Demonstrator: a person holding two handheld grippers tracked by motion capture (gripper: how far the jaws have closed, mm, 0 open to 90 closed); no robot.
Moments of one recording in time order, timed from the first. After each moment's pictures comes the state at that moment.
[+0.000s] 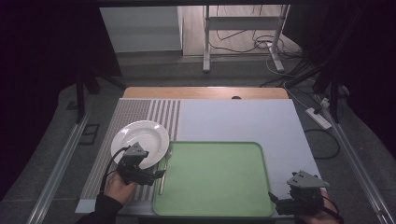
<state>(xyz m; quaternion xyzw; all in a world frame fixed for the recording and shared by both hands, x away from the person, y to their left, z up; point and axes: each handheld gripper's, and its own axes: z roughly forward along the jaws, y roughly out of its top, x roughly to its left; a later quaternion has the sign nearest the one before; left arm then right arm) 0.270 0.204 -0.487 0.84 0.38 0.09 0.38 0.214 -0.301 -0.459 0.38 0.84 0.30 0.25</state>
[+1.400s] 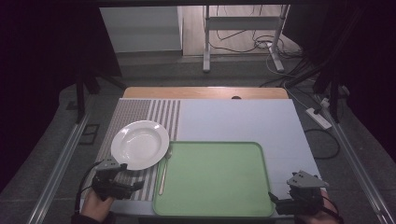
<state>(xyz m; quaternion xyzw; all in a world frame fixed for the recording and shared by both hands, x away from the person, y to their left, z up) 0.224 0.258 -0.496 0.80 0.43 0.08 0.40 0.214 -0.301 -0.459 0.38 0.84 0.30 0.25</state>
